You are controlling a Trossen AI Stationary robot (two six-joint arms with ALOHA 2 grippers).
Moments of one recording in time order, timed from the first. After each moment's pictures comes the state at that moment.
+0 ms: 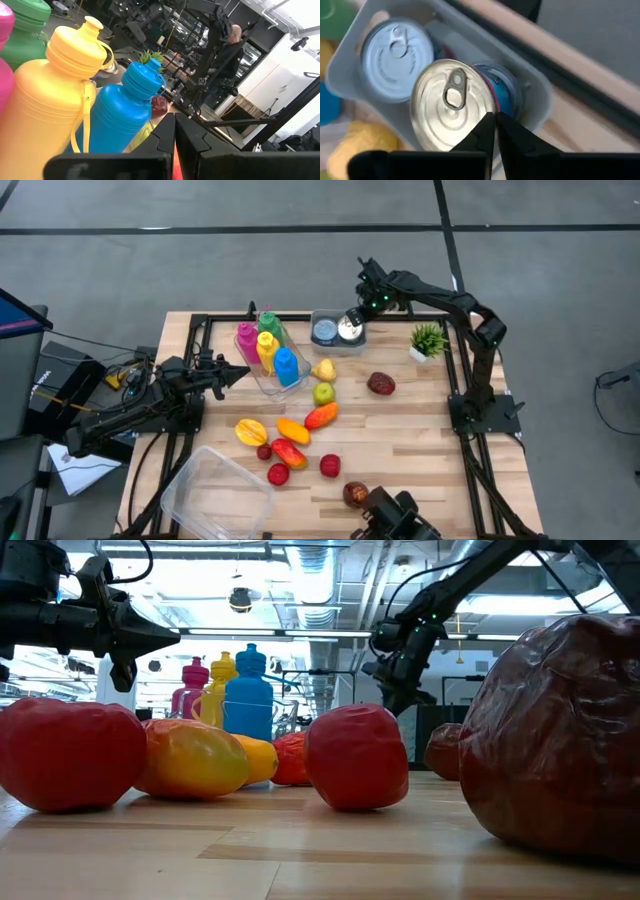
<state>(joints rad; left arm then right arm) 0.51 0.09 0.01 0.11 0.23 -0.62 -0.78 1.93 1.55 -0.77 -0.16 0.23</state>
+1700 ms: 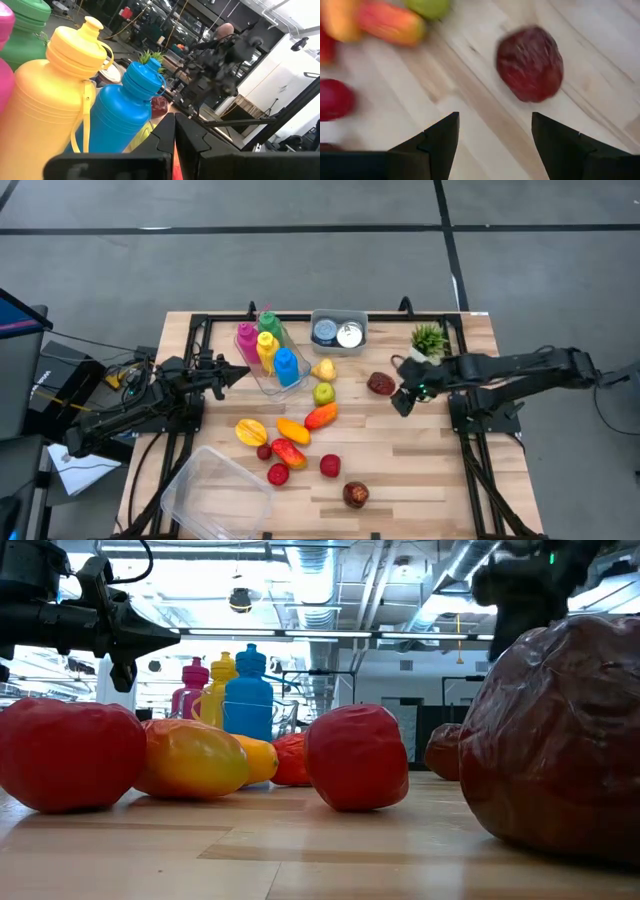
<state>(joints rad) 0.51 0.09 0.01 0.11 0.23 -0.62 0.03 1.04 0.79 -0.82 0.19 0.72</state>
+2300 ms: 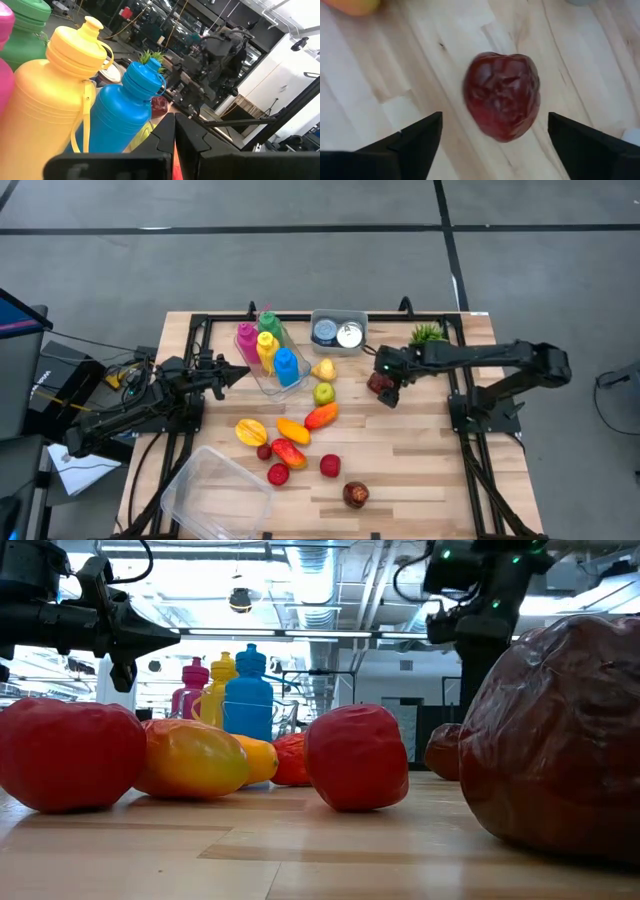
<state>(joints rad) 0.51 0.09 0.01 0.11 0.23 -0.62 -0.19 1.36 0.94 -0.83 0.11 0.25</state>
